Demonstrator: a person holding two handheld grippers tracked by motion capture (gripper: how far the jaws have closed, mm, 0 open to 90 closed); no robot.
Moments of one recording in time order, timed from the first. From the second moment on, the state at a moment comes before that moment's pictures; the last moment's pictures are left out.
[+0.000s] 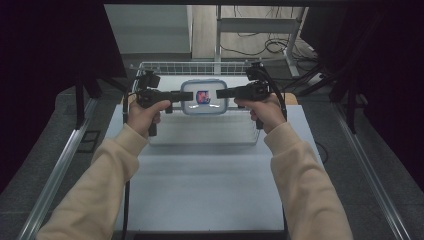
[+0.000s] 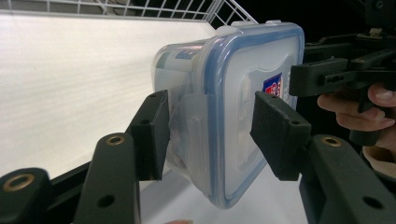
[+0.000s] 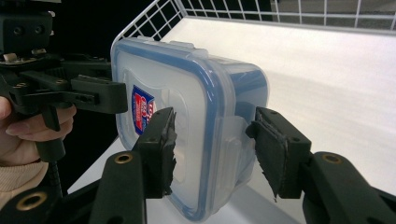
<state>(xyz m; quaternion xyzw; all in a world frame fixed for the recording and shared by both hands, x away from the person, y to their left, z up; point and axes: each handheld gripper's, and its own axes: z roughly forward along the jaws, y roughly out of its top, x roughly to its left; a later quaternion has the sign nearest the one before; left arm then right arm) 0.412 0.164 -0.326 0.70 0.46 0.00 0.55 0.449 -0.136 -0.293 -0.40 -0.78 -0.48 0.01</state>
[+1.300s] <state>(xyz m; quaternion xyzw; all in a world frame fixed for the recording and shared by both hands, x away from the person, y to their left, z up) 0.489 0.175 -0.343 0.64 0.53 -0.09 0.55 0.531 -0.132 -0.309 -0.51 -0.73 -0.45 0.10</state>
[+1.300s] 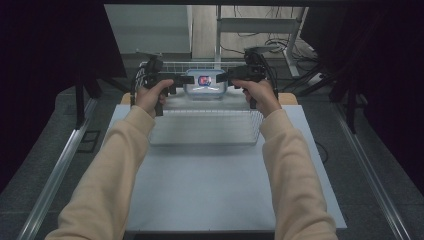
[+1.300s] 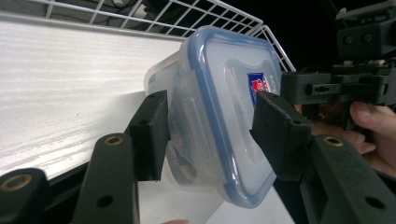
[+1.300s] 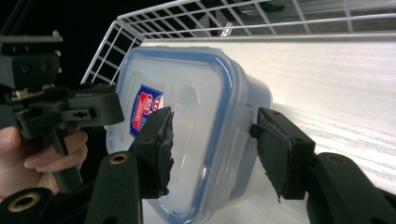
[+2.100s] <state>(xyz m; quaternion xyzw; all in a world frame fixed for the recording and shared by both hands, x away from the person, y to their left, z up) 0.495 0.172 -0.351 0.62 0.54 -0.10 0.56 0.538 -0.131 -0.313 -0.53 -0.71 -0.45 0.10</state>
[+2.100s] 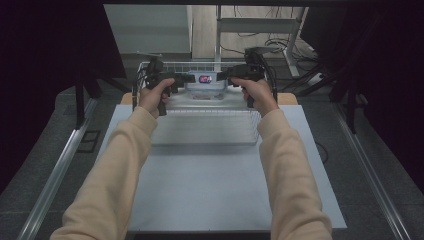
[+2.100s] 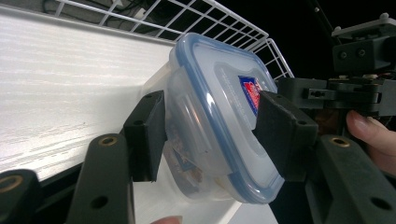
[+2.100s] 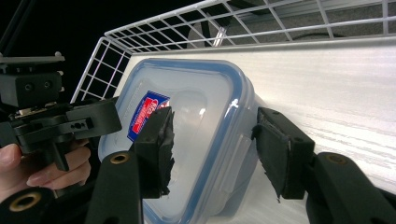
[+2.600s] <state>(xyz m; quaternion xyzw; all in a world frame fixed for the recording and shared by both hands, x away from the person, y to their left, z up) 0.467 0.172 -0.330 0.63 0.51 0.01 0.58 0.508 -0.127 -0.290 -0.48 -0.72 -0.50 -0.01</state>
